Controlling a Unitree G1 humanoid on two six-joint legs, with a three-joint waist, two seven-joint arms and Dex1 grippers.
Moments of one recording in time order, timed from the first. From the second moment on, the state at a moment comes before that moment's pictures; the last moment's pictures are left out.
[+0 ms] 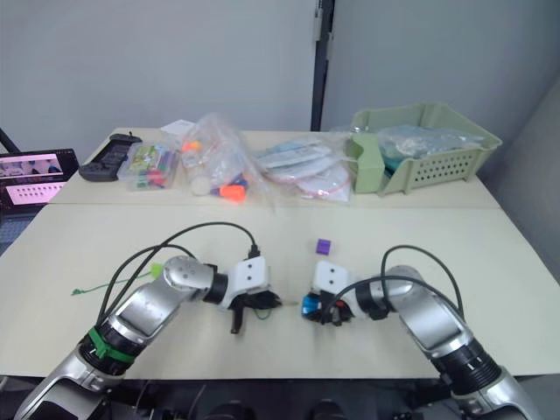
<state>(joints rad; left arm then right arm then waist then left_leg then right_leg) -0.55 0.53 -0.46 -0.16 -0.08 0.57 -1.07 -0.41 -0.73 0.34 -0.23 0.14 0.53 1.11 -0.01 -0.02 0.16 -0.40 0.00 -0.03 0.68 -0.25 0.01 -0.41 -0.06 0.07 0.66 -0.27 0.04</state>
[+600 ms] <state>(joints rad) -0.56 0.52 -0.49 -0.16 -0.08 0.57 -1.07 -0.41 -0.72 0.34 -0.23 0.14 0.54 1.10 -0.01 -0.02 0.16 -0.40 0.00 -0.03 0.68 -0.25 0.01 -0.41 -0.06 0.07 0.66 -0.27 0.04</state>
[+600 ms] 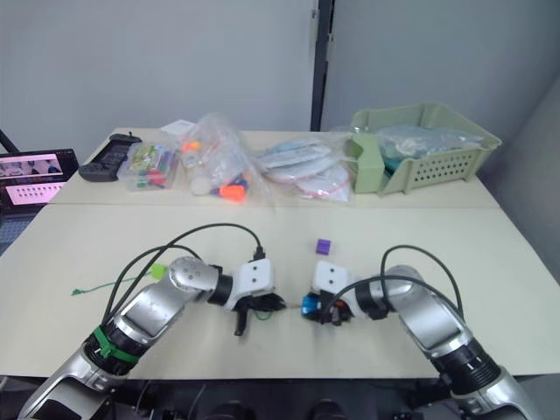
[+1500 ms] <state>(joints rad) -0.60 0.46 -0.50 -0.11 -0.04 0.53 -1.10 -0.35 -0.68 0.29 -0.23 0.14 0.54 1.06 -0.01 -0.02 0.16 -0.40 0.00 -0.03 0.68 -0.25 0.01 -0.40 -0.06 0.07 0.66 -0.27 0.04</state>
